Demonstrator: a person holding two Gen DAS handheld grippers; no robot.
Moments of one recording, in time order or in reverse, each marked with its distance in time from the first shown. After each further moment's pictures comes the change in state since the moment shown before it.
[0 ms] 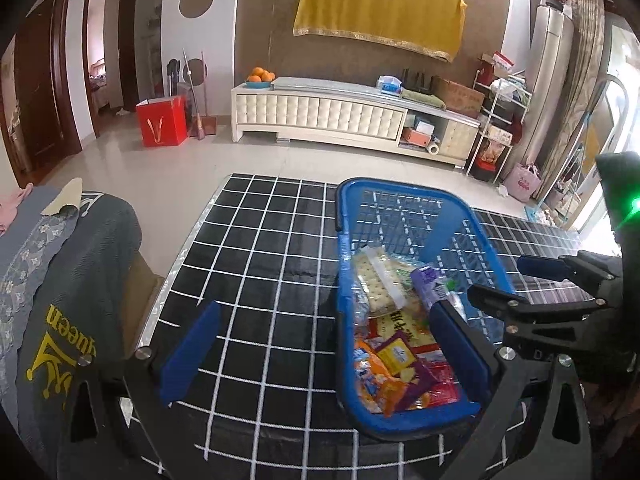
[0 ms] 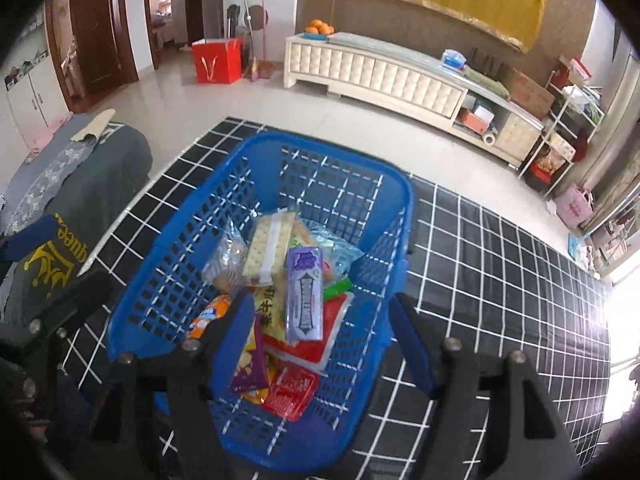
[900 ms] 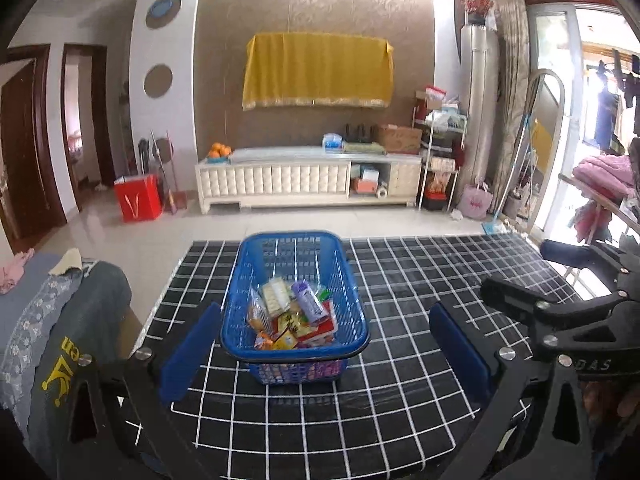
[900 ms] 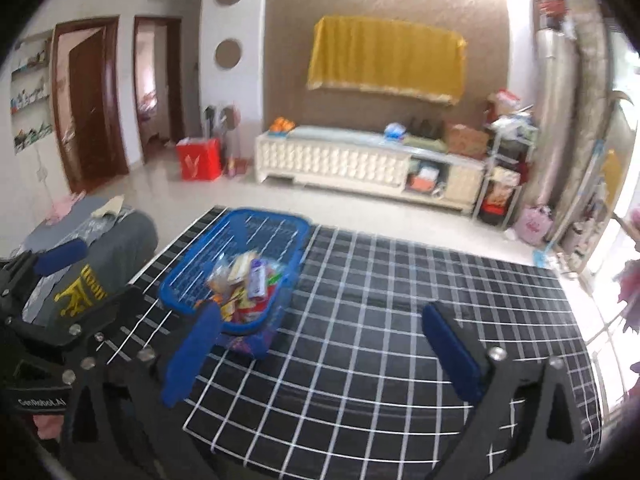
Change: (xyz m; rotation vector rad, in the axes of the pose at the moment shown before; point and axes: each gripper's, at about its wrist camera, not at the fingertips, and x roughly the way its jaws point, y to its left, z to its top) left arm -0.154 -0.126 -0.058 0.158 -0.253 -0.066; right arm -0.171 -0.061 -0.116 0.140 -0.380 -0.068
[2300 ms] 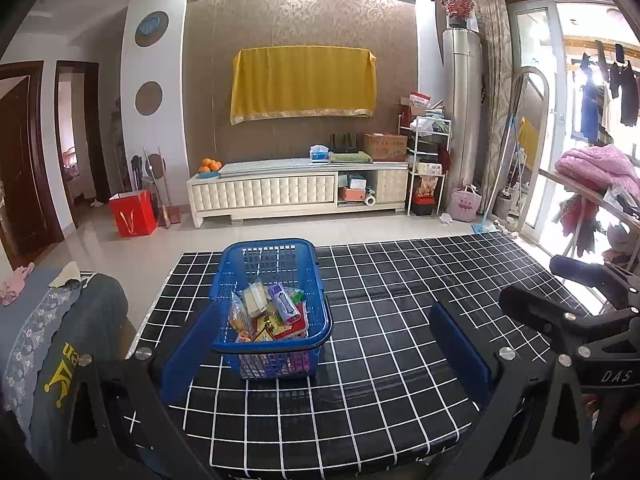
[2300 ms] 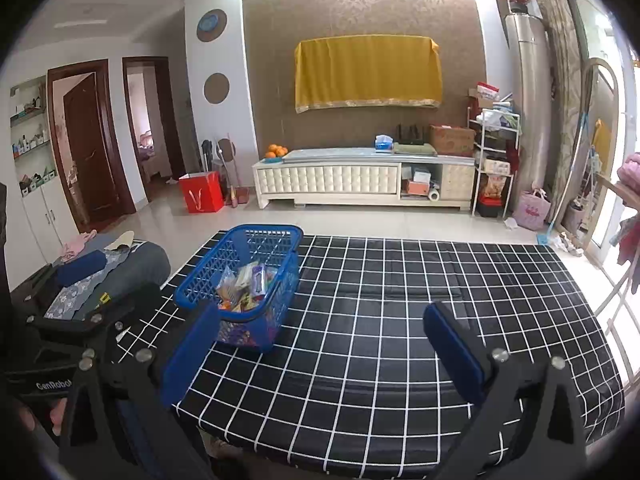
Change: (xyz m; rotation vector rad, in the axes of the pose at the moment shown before) left arm -0.027 -0.035 -0.007 0.042 -0.022 -0.020; right arm -0.049 -0.032 -0.040 0.114 -0.065 0.052
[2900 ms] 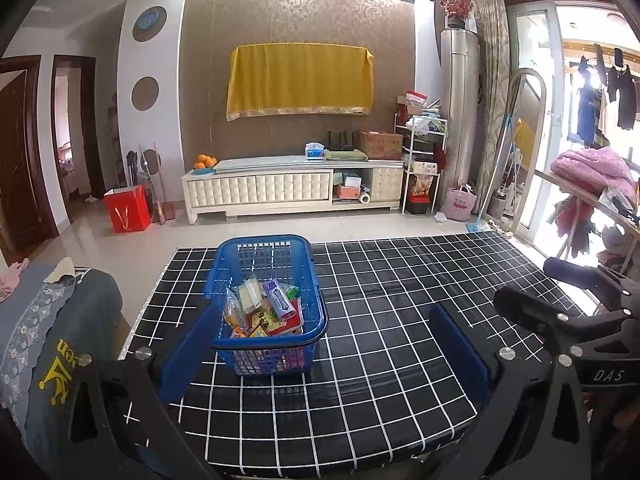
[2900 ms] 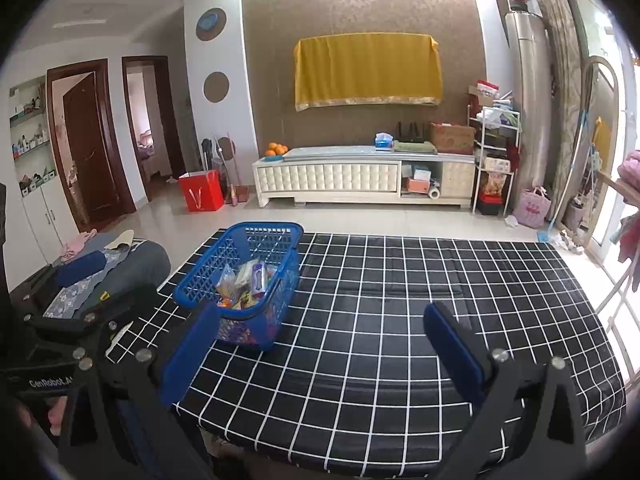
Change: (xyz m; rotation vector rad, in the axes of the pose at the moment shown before) left arm 0.000 0.003 0.000 -0.010 0.008 -0.027; right arm -0.001 -0.001 -0.001 0.003 0.005 0.003
